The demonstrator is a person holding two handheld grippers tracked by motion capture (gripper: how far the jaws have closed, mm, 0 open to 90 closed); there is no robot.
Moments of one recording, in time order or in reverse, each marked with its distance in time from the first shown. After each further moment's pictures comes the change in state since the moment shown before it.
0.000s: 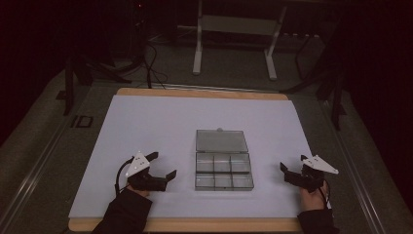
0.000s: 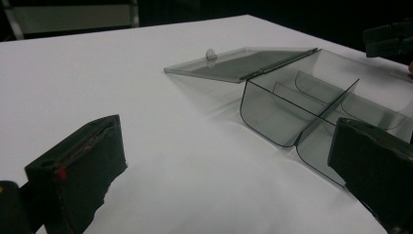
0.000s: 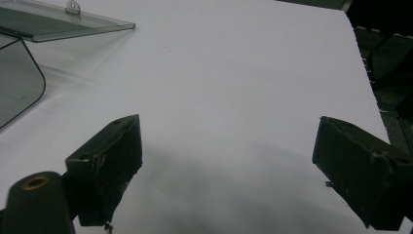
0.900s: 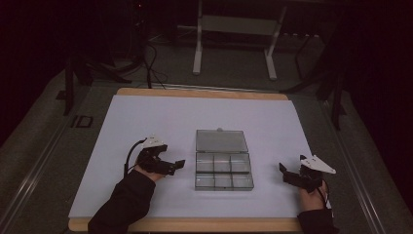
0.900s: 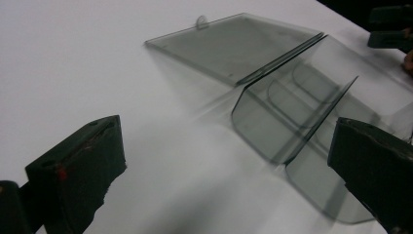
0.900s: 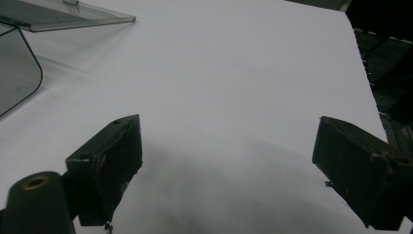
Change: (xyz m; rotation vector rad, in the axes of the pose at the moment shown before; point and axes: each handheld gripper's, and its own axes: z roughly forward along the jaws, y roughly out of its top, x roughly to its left) left arm 0.009 0.056 0.036 0.259 -0.081 -0.112; right arm 0.004 0.001 0.001 0.013 -0.016 -0.030
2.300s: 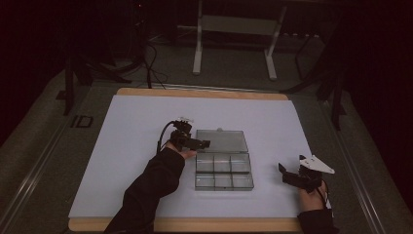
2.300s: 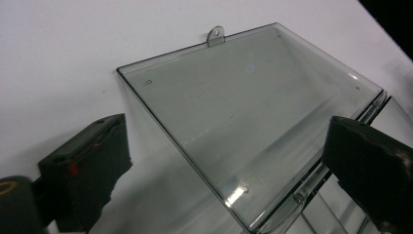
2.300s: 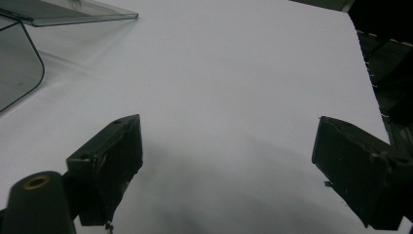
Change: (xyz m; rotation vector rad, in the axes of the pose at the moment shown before) left arm 0.007 0.057 0.100 0.155 0.019 -0.217; right arm 0.002 0.000 0.000 0.007 0.003 -0.019
